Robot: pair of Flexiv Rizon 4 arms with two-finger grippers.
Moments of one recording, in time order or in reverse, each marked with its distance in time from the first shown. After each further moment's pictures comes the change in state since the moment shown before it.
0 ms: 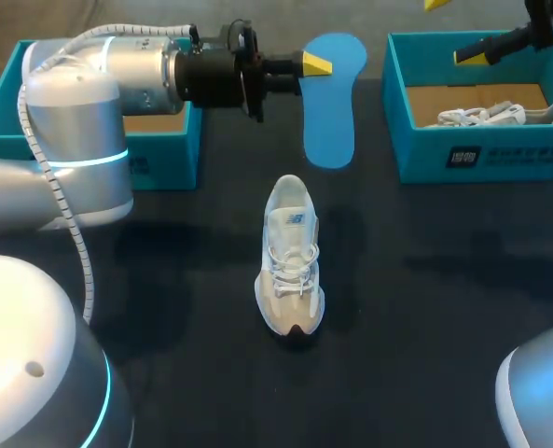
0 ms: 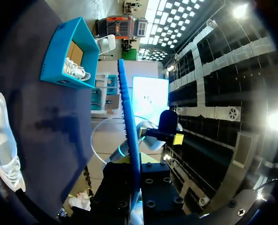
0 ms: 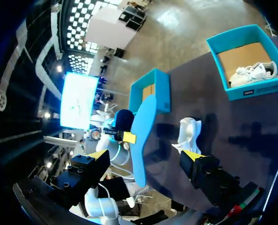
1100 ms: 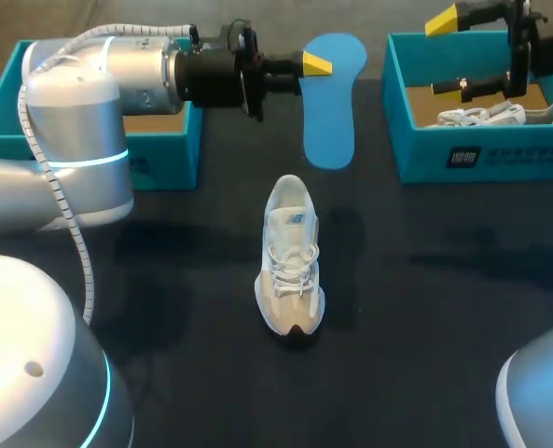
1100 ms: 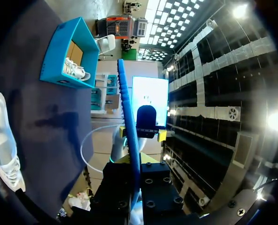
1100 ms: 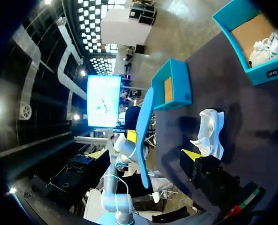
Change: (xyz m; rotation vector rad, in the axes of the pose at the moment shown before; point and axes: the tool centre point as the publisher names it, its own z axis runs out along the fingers) left arm 0.000 0.000 0.000 0.000 -0.001 0.000; right arm -0.029 -0.002 0.024 0.055 0.282 0.074
